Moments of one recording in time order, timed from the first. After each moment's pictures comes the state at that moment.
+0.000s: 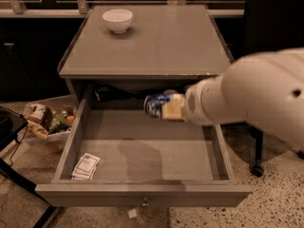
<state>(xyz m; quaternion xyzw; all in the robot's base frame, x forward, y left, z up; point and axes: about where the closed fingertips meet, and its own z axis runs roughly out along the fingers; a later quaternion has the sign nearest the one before) 0.484 -0.092 0.862 -0.06 0.94 0.14 0.32</state>
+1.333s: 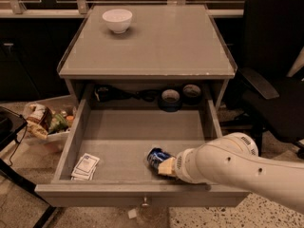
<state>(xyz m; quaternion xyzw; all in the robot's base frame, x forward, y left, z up) 0.440 -0.088 0.619 0.07 0.97 0.17 0.16</state>
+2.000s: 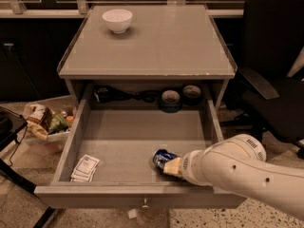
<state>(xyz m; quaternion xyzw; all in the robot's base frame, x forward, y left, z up) 0.438 -0.110 0.623 0.10 0.97 0.15 0.18</state>
